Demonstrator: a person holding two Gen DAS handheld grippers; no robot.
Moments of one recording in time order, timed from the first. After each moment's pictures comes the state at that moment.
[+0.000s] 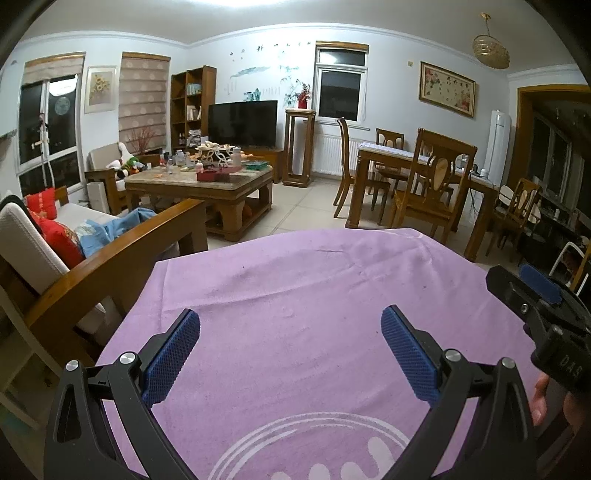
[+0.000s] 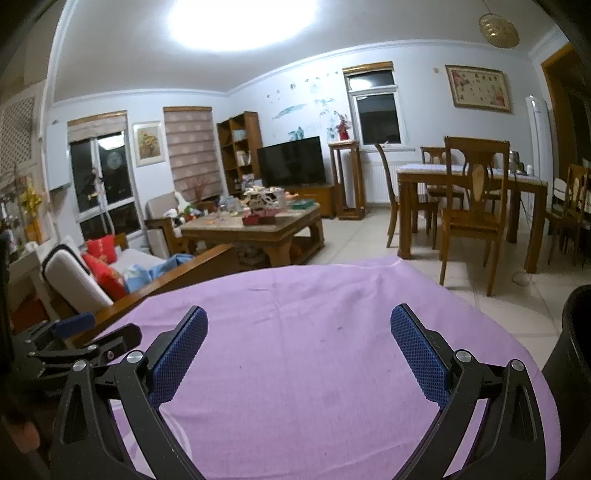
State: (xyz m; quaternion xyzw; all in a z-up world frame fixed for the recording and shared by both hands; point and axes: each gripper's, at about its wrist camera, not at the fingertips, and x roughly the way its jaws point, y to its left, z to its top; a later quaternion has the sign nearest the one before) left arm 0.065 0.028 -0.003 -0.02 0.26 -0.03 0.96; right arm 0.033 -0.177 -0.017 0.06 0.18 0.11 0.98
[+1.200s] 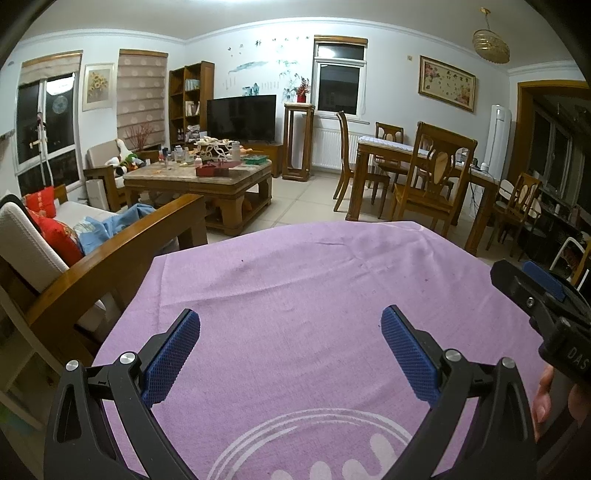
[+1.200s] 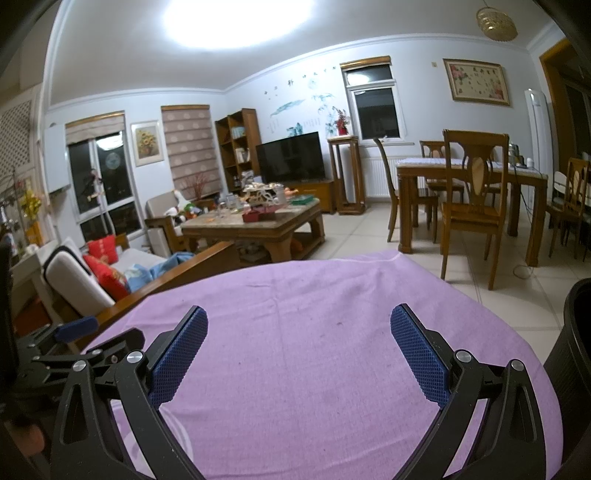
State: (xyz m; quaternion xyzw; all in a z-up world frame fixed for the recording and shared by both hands) left arm 0.062 0.029 -0.008 -0.02 0.27 -0.03 0.96; right arm 0.032 -0.178 -0.009 0.06 0.18 0.11 0.98
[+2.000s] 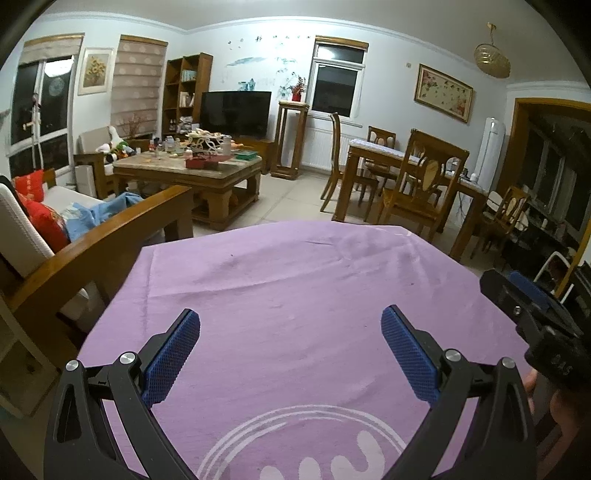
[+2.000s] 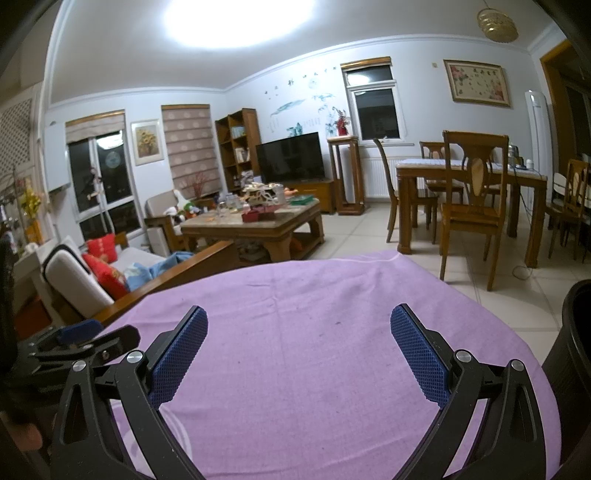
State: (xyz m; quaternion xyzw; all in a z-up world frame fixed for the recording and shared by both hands) left arm 0.062 0.042 -0.013 -0.05 0.28 -0.05 0.96; right arm 0.030 -0.180 -0.004 0.06 0.18 0.11 0.98
